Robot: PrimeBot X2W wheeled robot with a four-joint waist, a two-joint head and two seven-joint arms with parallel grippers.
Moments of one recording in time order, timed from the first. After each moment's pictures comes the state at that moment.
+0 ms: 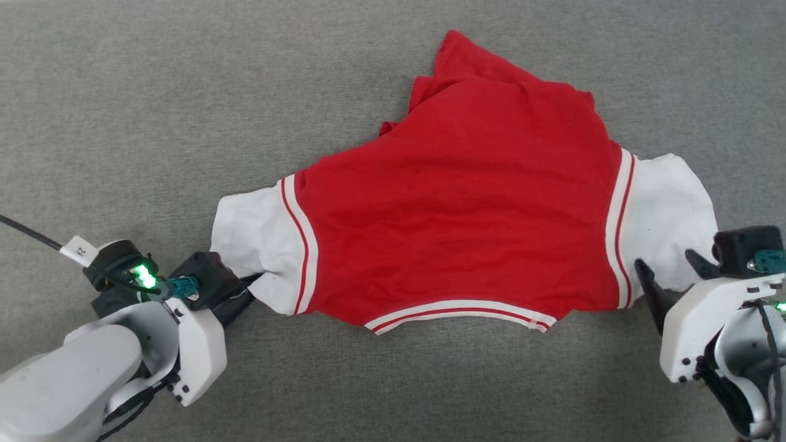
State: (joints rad) left arm -0.78 0.87 -1.27 0.24 -0.73 -0.13 -0.02; right arm -0.13 -0.19 -0.08 -0.11 0.17 0.13 0.57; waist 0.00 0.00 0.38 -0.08
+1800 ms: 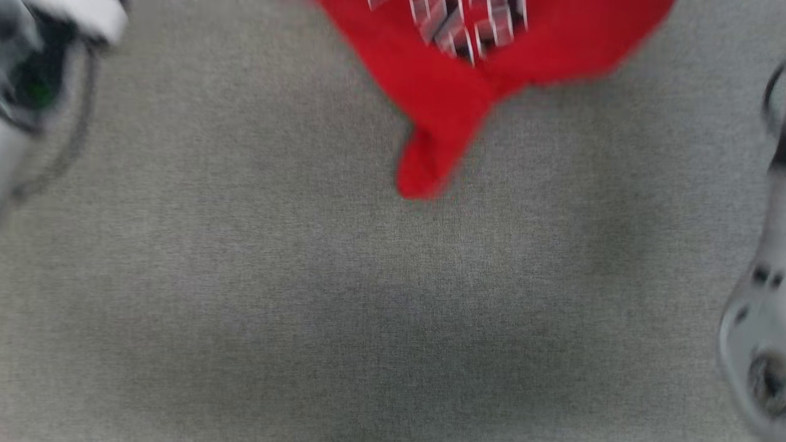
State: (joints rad) left arm -1.27 0.68 -0.93 0.55 -1.39 -0.13 -0.23; right arm -1.15 -0.07 -0.23 0.37 0.35 0.13 0.35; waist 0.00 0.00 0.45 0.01
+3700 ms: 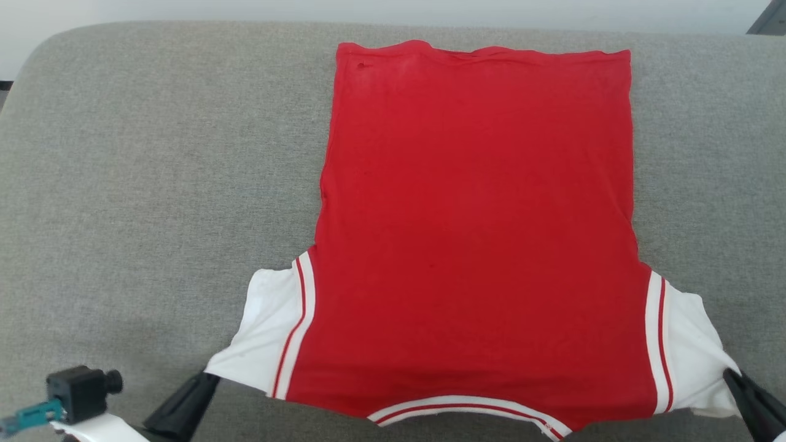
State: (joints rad) left arm -0.06 0.83 -0.68 0.04 -1.22 -0.13 -0.26; right arm 0.31 -0.08 -0.33 -0.54 0.46 0.13 0.75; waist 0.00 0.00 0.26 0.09
